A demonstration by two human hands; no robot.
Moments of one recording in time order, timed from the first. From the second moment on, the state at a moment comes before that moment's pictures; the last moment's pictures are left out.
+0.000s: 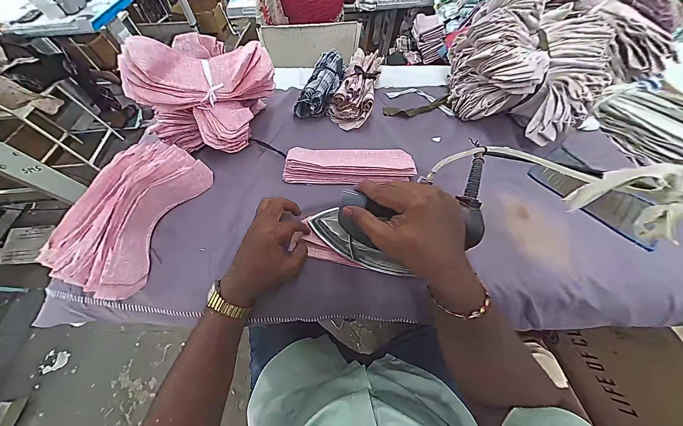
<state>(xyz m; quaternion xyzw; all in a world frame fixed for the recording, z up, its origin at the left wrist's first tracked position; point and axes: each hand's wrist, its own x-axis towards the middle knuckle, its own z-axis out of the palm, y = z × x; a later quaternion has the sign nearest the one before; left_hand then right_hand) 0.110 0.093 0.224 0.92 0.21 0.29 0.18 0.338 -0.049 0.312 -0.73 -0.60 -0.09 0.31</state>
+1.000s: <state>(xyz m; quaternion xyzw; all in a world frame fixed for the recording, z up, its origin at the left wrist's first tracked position) 0.110 0.105 0.220 0.89 0.30 0.27 0.19 0.436 -0.187 0.314 -0.77 -0.57 -0.21 0.18</state>
